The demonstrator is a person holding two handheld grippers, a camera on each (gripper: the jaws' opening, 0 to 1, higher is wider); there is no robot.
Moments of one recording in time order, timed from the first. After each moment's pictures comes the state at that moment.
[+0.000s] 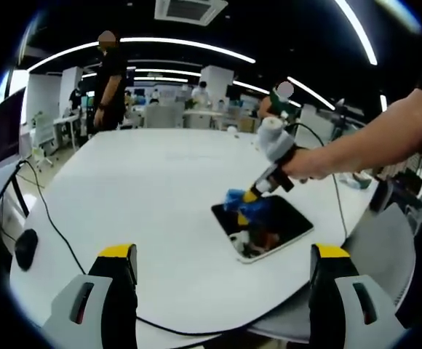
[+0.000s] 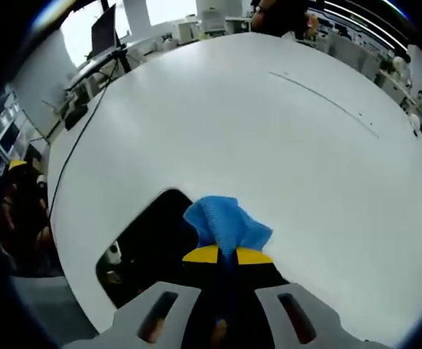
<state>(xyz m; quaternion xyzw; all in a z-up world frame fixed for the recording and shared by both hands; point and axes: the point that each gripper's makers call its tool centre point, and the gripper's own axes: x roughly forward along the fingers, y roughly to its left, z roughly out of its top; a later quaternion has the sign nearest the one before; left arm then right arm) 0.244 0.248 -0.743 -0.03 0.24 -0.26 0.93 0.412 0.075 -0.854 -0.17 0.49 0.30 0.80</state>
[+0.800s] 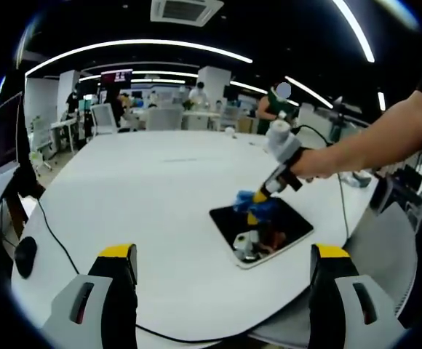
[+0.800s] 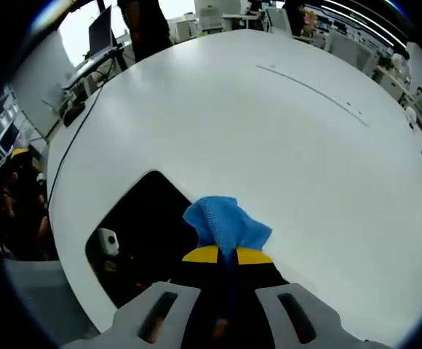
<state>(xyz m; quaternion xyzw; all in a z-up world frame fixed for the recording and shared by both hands) 0.252 0.240 -0.739 -0.02 0.24 -0.26 0.93 0.414 0.034 -0.854 -0.17 0.50 0.30 0.79</state>
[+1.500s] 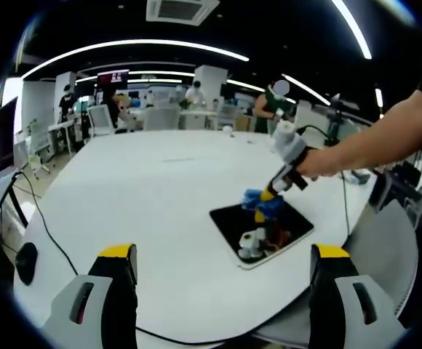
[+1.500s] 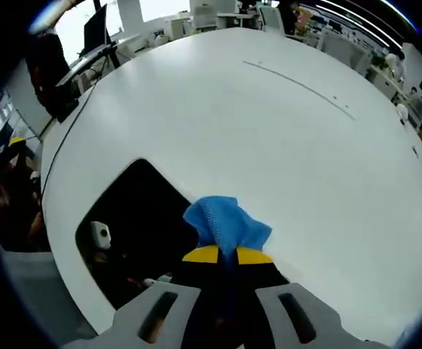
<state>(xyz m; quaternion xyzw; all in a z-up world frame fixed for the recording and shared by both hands) 0.254 0.240 -0.737 -0.01 0.24 -0.27 0.93 0.412 0.015 -0.855 -0.19 0.50 0.28 0.80</state>
